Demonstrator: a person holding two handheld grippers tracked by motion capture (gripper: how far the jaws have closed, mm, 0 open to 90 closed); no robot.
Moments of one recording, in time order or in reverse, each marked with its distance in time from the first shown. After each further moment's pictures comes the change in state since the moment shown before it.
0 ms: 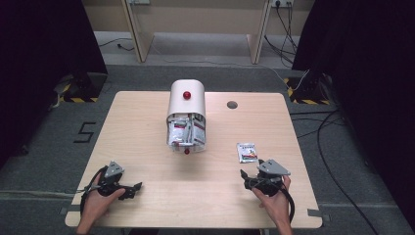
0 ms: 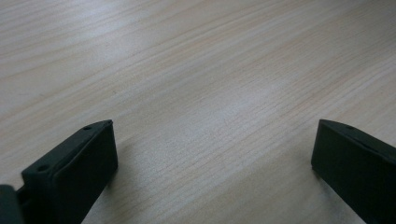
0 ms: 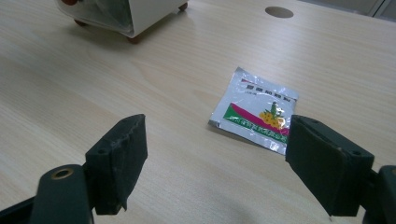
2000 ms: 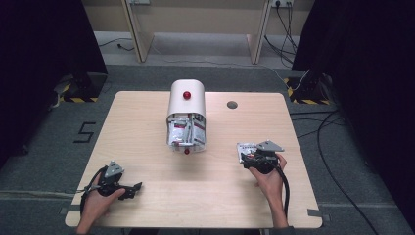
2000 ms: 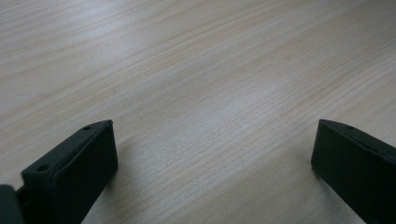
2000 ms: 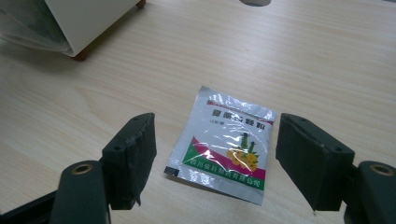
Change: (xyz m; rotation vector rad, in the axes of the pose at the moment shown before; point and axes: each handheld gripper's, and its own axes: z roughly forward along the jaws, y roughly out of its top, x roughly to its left) left arm 0.000 0.000 0.000 -0.002 -0.002 -0.001; right arm -0.025 0.035 0.043 0.098 -0.063 0.075
